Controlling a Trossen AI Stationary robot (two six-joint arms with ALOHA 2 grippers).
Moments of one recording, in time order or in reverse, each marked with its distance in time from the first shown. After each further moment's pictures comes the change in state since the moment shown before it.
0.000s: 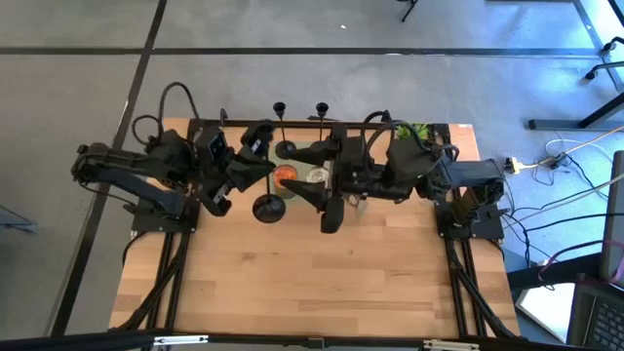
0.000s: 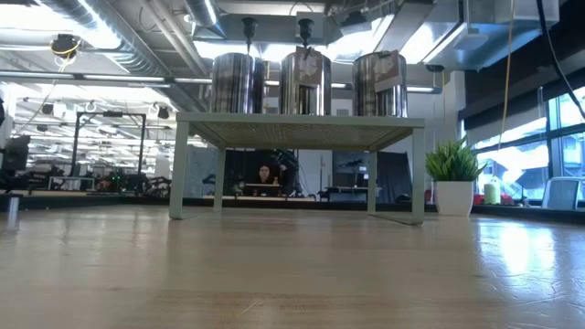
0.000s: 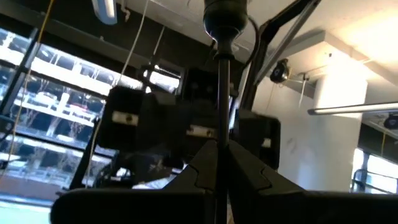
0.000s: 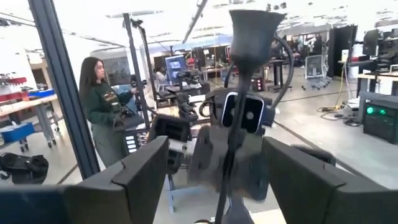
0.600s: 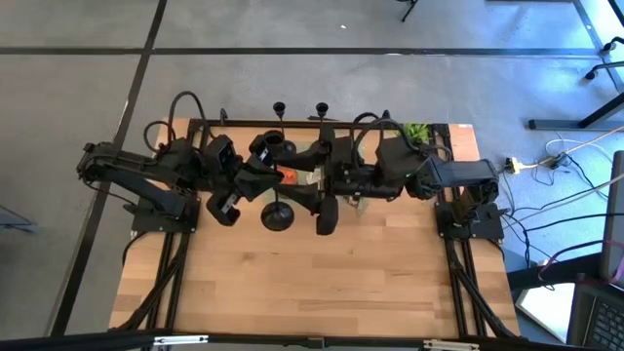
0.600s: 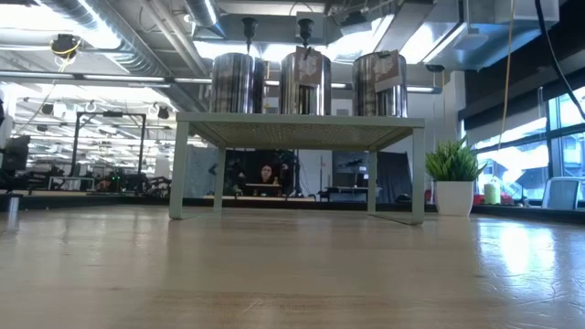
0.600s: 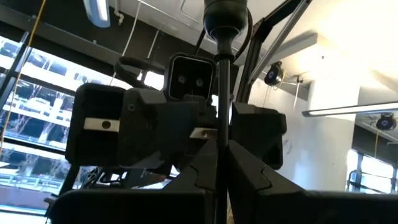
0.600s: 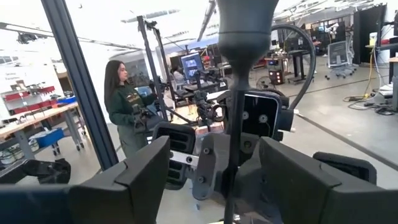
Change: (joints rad) left arm -0.046 0.072 0.000 0.096 -0.020 0.026; right arm -0.025 0.026 0.000 0.027 -0.093 0.086
